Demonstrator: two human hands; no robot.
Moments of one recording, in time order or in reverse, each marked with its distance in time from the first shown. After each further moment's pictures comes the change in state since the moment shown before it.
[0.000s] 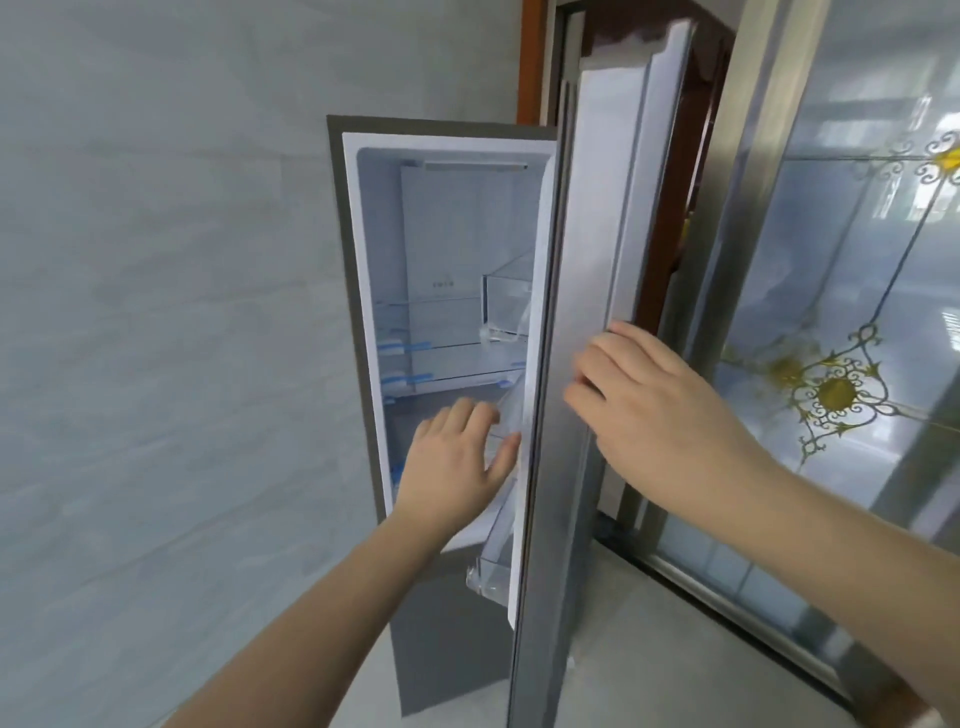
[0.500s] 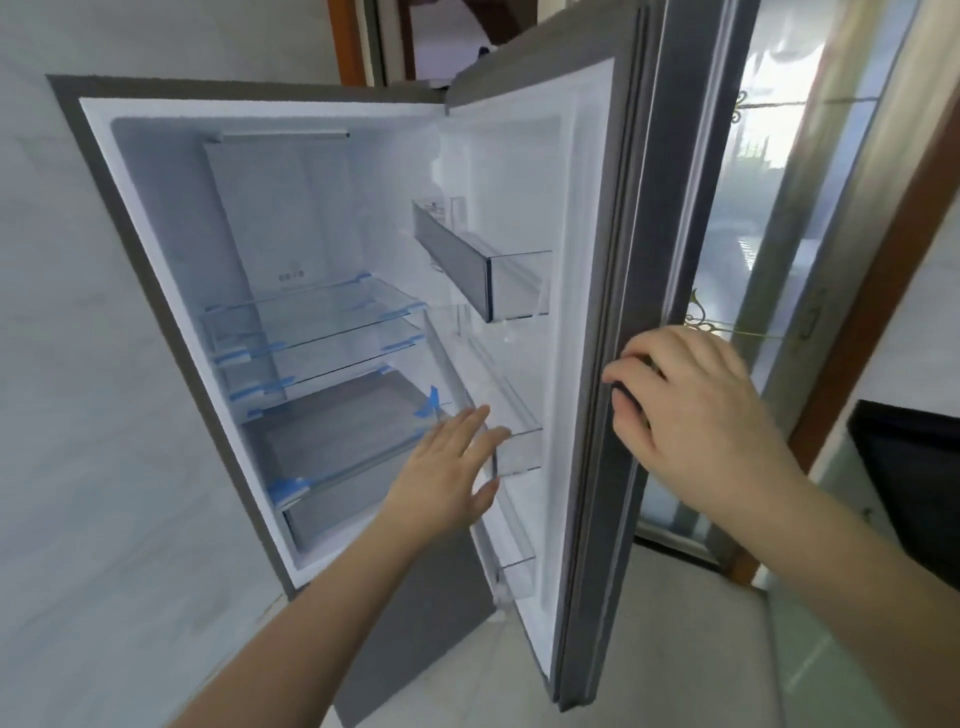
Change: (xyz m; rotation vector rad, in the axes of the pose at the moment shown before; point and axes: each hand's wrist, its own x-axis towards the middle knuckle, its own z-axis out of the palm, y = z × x) left_hand -0.004 0.076 0.084 -0.177 -0.383 0.410; right_hand -0.130 0.042 0.000 0.107 0.027 0.560
